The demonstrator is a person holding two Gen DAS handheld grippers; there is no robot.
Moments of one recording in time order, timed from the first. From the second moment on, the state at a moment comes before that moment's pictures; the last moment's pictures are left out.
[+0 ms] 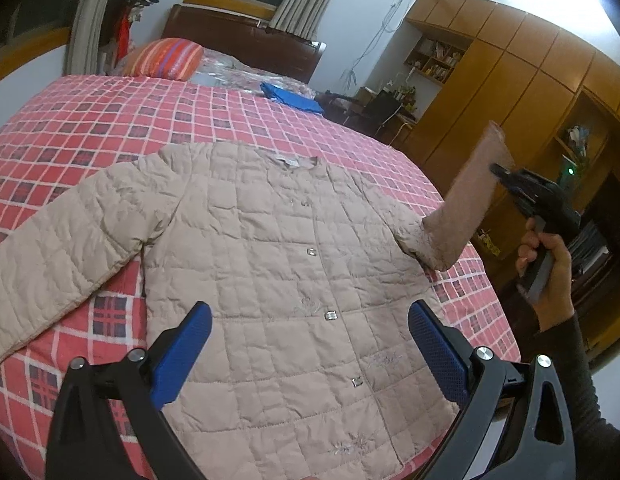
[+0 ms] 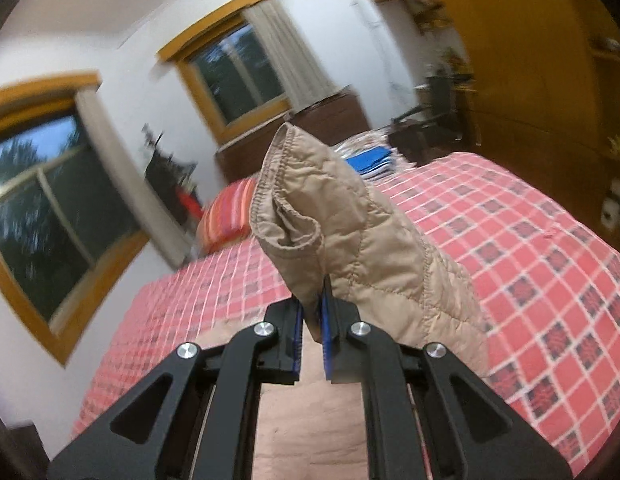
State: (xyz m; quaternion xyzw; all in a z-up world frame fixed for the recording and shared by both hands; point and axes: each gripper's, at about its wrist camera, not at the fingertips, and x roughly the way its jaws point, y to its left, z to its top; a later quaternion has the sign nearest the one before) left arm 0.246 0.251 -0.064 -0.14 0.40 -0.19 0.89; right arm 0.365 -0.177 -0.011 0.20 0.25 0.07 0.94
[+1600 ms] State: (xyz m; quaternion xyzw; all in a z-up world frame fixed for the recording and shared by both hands) left arm 0.499 0.146 -0.146 -0.23 0.58 -0.26 0.74; right arm 0.241 -0.053 -0.159 0.17 0.39 0.18 0.89
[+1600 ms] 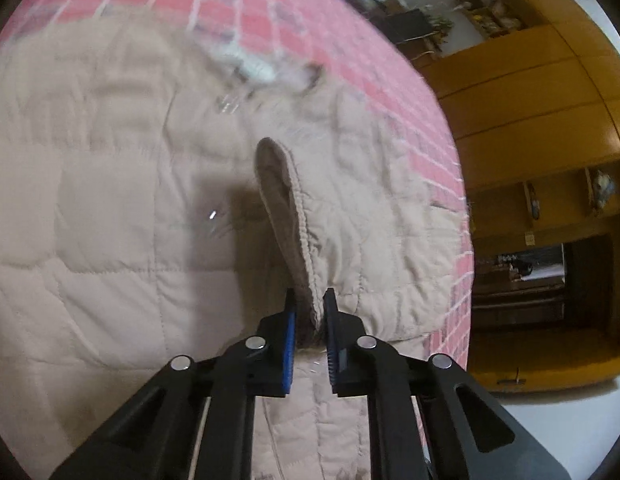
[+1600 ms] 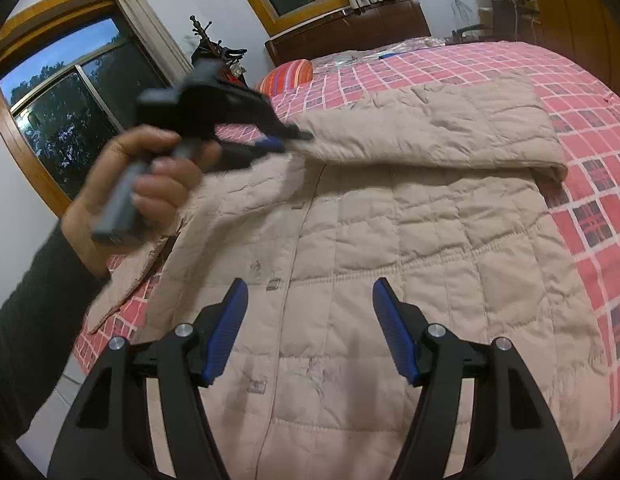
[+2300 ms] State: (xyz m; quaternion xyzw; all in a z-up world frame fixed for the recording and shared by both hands) left arm 0.486 0.331 -0.116 -0.27 0.52 -0.17 0.79; right arm 0.237 -0.047 -0.157 0.20 0.39 0.20 0.88
